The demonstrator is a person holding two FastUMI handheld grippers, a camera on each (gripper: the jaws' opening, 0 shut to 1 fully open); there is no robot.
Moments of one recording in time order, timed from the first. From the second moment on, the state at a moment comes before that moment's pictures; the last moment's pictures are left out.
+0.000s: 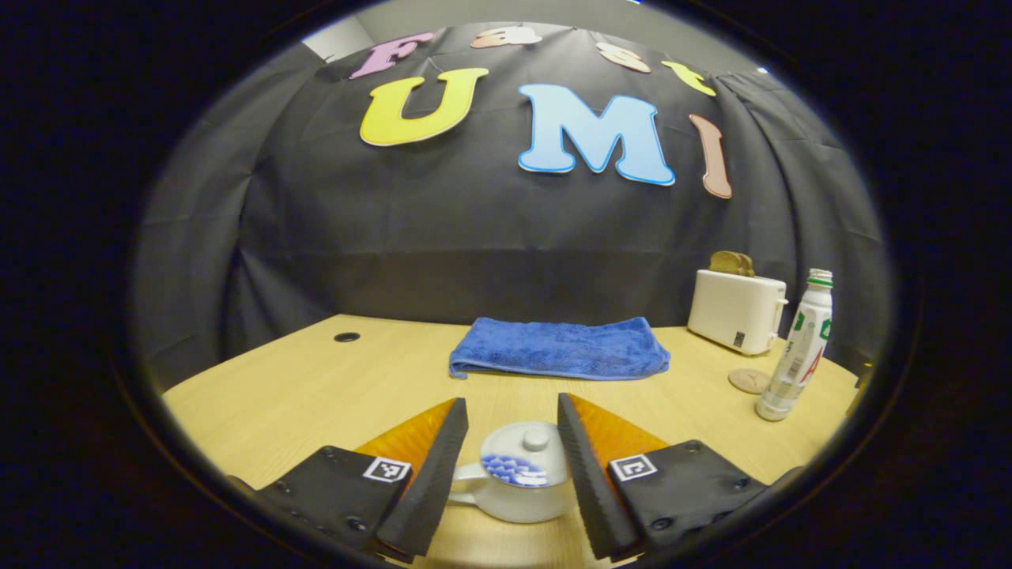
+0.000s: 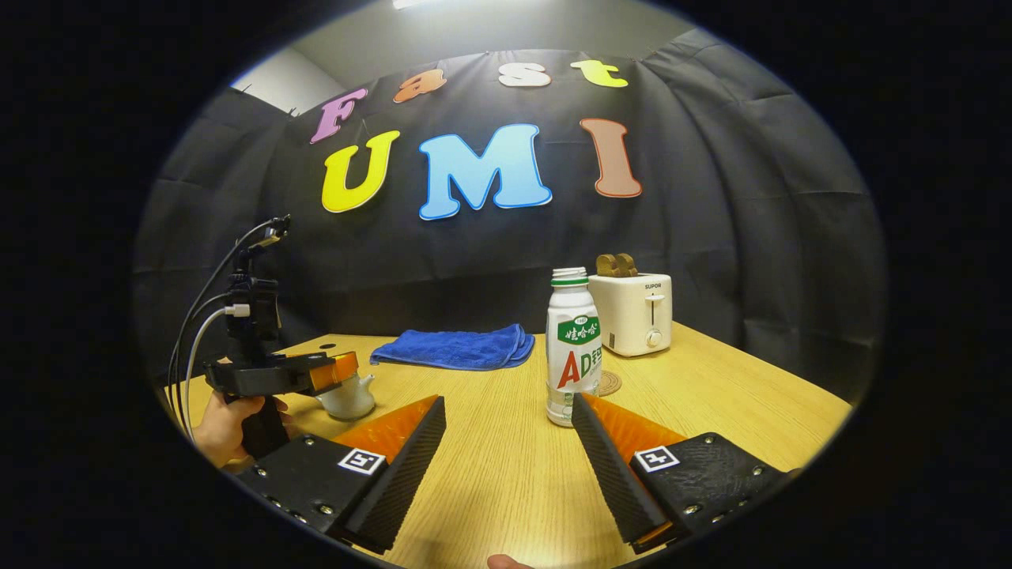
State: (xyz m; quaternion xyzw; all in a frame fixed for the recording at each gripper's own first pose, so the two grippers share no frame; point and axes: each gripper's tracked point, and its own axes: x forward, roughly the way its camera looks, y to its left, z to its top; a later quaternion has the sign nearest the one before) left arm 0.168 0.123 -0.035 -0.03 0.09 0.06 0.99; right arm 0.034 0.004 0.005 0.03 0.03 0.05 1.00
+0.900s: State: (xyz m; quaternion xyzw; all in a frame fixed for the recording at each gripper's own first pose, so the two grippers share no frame) left arm 0.167 0.108 -0.001 -0.02 0.04 0.02 1.00; right arm 0.057 -0.027 0.018 0.04 0.02 0.03 1.00
